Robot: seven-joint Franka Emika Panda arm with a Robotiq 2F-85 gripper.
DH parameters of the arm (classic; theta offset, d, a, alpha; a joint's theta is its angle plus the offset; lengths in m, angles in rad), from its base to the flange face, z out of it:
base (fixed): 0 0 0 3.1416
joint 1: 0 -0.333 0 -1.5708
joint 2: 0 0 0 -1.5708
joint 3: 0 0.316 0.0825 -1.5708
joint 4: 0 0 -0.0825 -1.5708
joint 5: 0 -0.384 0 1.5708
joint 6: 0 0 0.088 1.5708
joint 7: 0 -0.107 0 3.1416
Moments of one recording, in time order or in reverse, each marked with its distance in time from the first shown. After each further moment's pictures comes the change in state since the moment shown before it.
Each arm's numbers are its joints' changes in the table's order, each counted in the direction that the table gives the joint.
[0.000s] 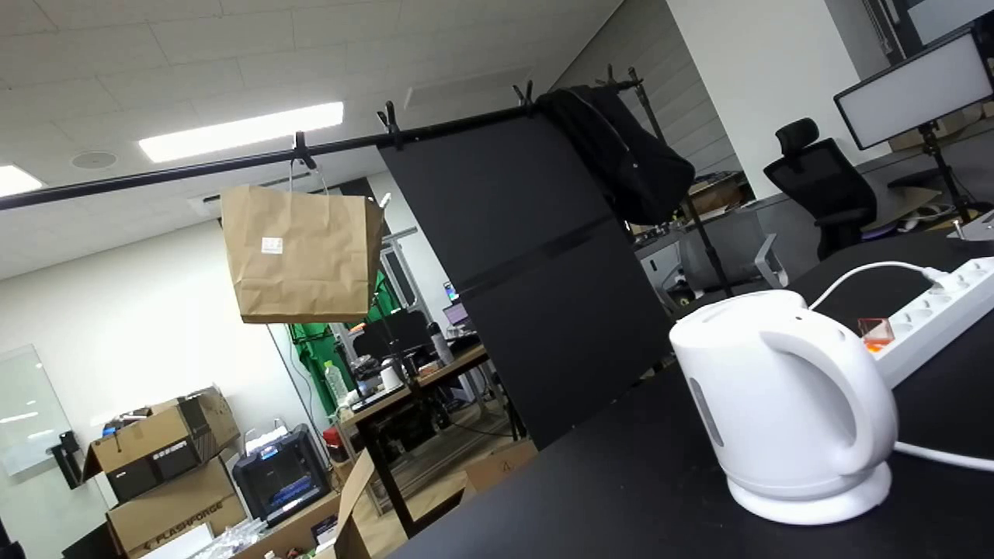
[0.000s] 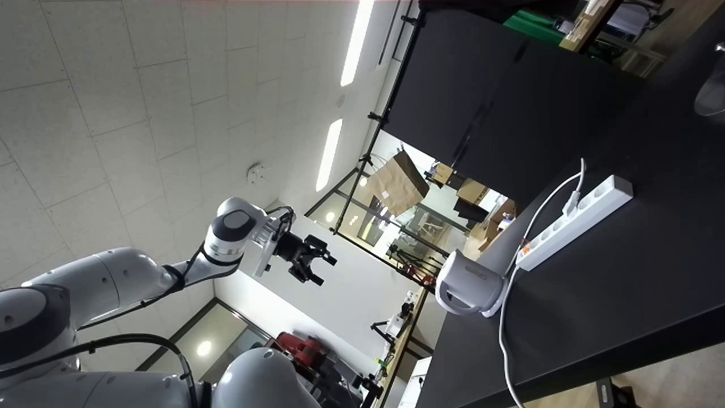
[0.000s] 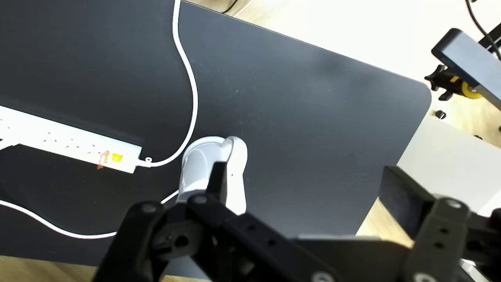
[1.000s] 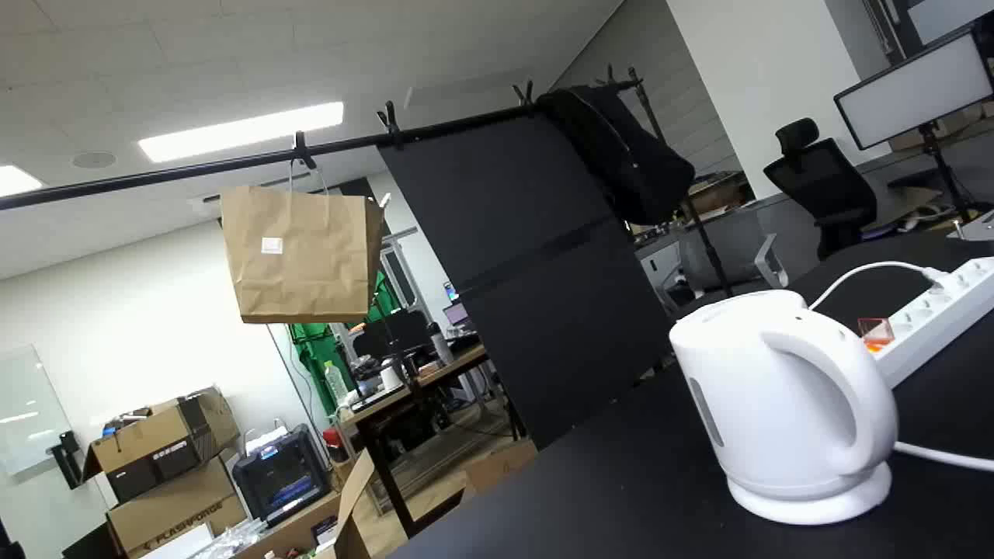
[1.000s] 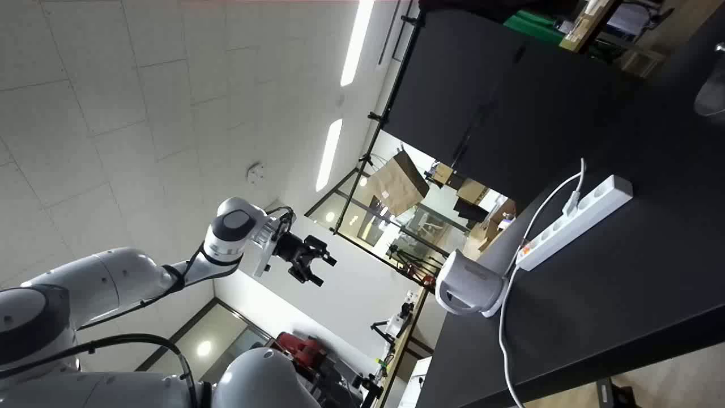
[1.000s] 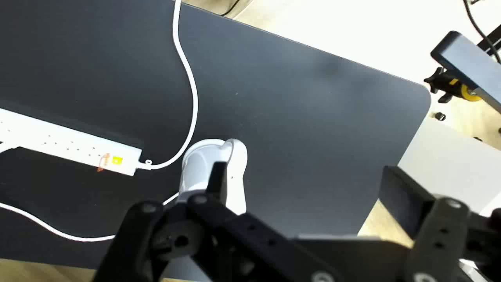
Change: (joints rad) arm -0.001 0.001 -0.002 0.000 0.000 0.010 0.000
